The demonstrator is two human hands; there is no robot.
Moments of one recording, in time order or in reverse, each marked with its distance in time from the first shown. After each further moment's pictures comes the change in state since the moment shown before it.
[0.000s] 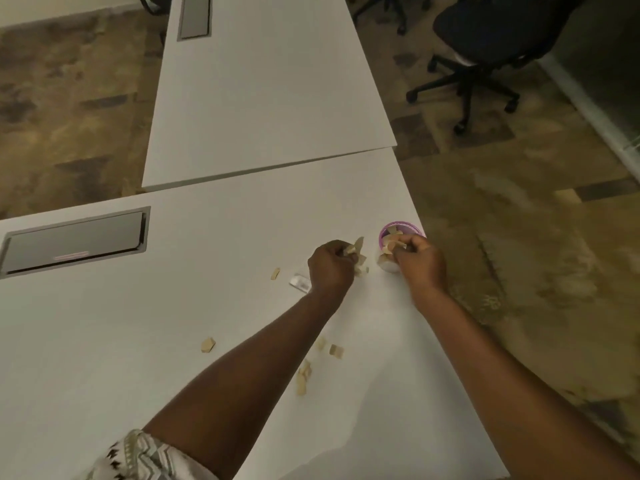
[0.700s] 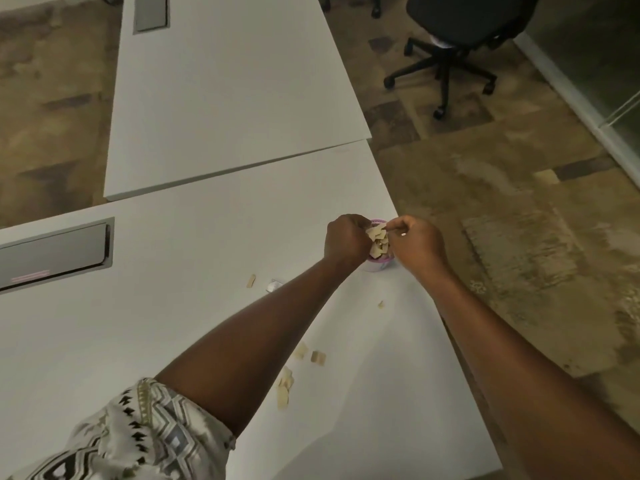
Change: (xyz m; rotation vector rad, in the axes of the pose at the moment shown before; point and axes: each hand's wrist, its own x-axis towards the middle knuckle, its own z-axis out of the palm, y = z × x) left_hand 0.034 0.054 0.060 0.339 -0.180 0.215; right_hand 0.045 -0.015 -0.032 -0.450 -0.027 -0.141
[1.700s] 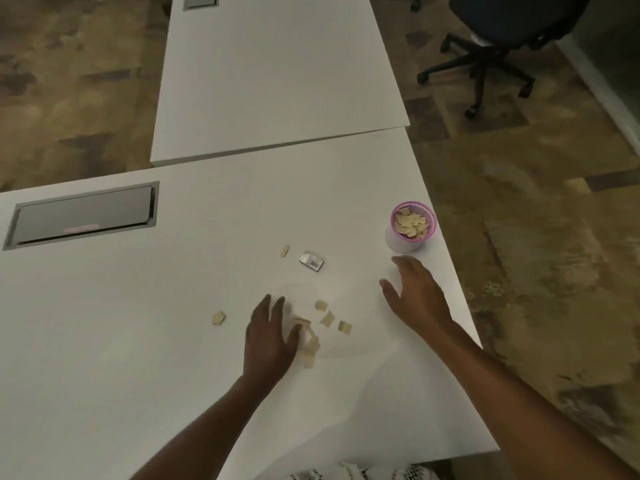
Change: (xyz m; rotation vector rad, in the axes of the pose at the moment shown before) left_hand -0.188 -0.243 -0.055 0.434 0.195 -0.042; right_hand -0.110 0.054 0.056 -0.371 -0.171 -0.363
